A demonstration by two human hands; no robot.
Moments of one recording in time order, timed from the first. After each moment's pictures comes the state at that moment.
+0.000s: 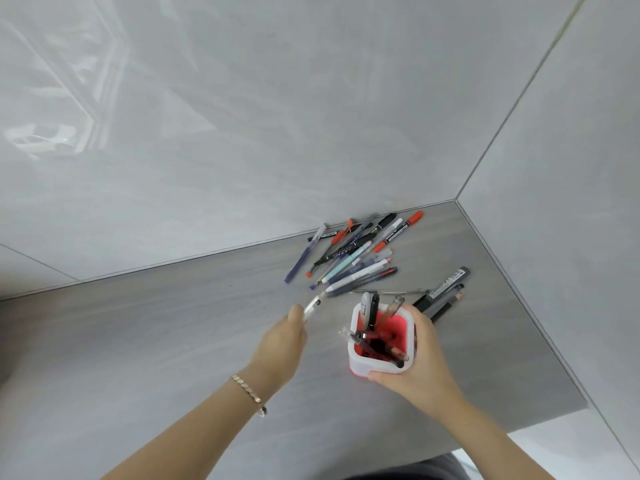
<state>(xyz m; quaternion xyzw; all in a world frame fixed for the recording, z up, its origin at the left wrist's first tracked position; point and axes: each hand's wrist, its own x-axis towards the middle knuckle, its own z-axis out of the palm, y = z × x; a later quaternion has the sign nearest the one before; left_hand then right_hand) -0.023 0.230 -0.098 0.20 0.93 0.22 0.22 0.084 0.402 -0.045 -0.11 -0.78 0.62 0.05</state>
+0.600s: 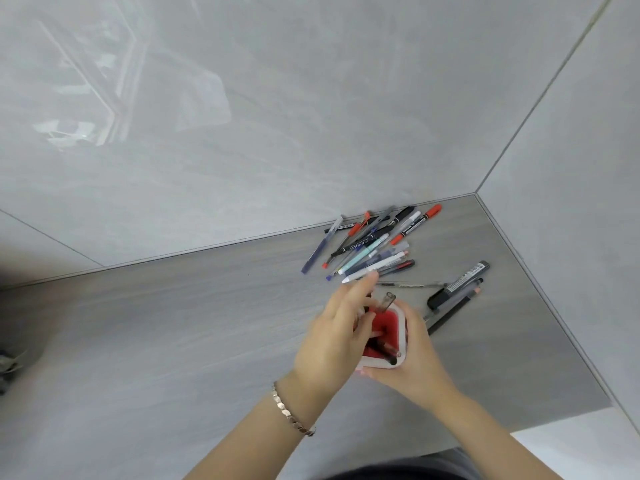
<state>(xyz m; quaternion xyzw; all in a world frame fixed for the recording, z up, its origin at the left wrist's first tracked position) 0.019 0.259 -0.046 0.32 0.83 0.46 0.00 0.086 0.387 -0.099 -0.13 -0.82 0.56 -0.01</state>
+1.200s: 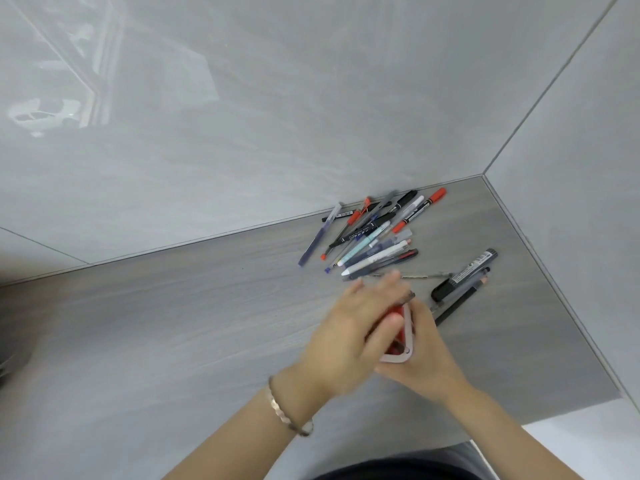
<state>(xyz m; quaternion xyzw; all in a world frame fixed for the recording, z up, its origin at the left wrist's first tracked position) 0.002 0.265 -0.042 0.40 0.79 0.44 0.15 0.073 0.396 -0.094 -0.14 -0.81 0.56 -0.01</state>
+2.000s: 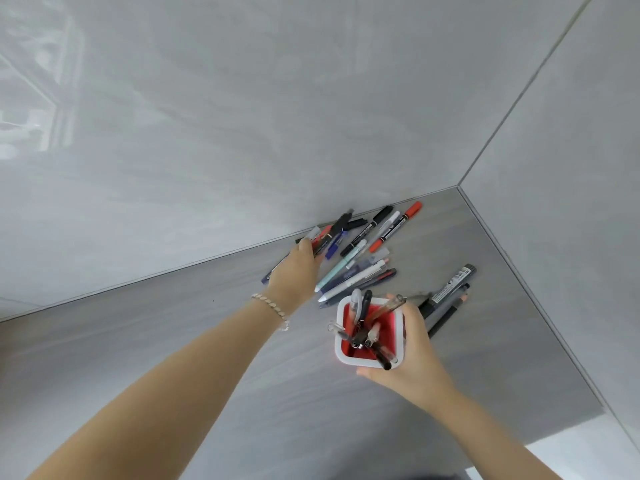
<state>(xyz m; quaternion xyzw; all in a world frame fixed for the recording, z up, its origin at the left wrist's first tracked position) -0.128 0.311 -0.099 0.22 0.94 0.19 0.20 0.050 0.420 -0.088 -0.15 -0.80 0.58 0.01</state>
